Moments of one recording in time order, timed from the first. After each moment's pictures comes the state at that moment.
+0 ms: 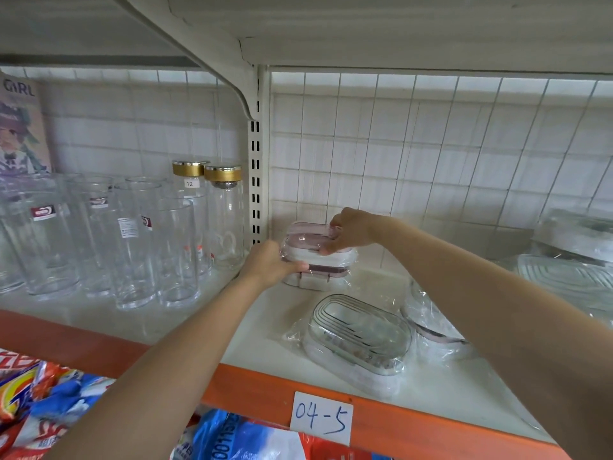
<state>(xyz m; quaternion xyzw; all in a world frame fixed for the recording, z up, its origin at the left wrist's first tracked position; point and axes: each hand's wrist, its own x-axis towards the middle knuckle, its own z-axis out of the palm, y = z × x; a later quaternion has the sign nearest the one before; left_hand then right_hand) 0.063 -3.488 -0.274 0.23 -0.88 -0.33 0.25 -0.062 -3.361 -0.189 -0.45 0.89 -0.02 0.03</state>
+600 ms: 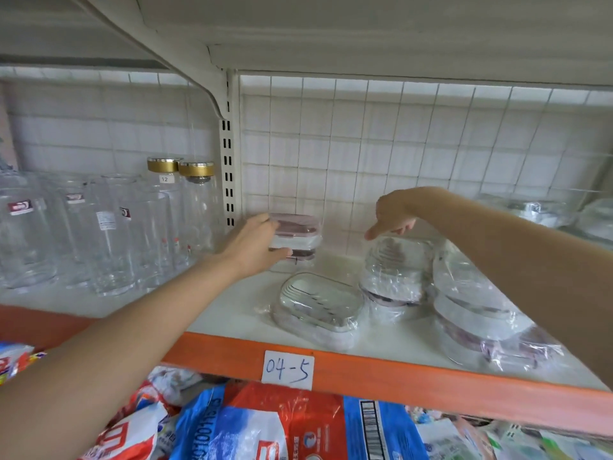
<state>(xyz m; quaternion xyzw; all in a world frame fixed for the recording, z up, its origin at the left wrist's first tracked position) 0.100 -3.438 -0.233 0.10 -0.96 -0.06 0.24 -0.047 -3.245 -0.143 -0.35 0.93 0.13 0.04</state>
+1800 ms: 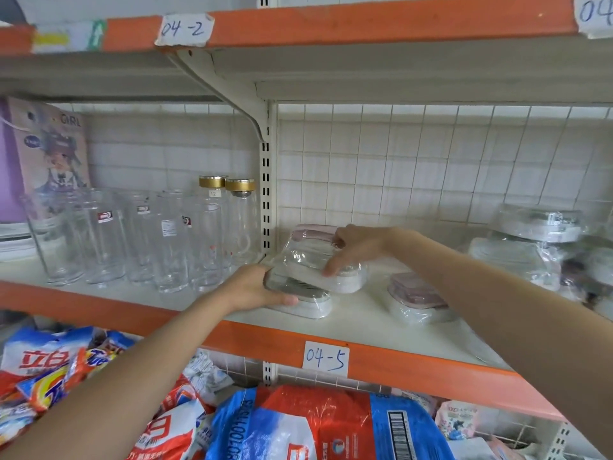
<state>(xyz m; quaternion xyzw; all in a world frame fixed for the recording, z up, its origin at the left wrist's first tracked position) 0.178 -3.449 -0.262 0.18 -0.95 -0.23 0.10 0.040 -3.284 -0.176 -0.46 0.88 -0.07 0.09</state>
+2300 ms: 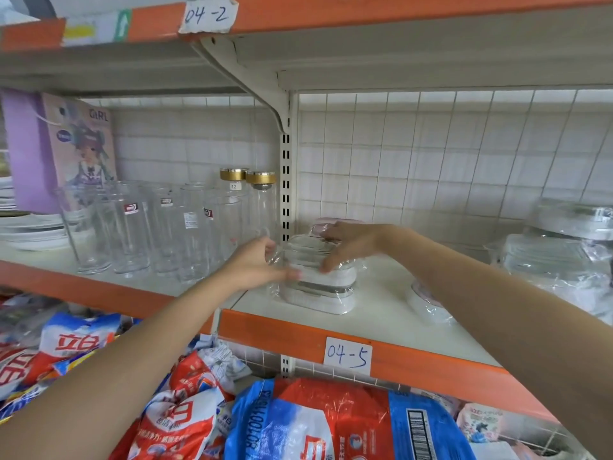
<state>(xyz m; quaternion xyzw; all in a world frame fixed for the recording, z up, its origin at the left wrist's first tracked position) 0.197 -3.459 -0.242 0.23 -0.91 -0.29 0.16 0.050 -3.322 -0.184 -0.52 0.85 -0.04 0.10</state>
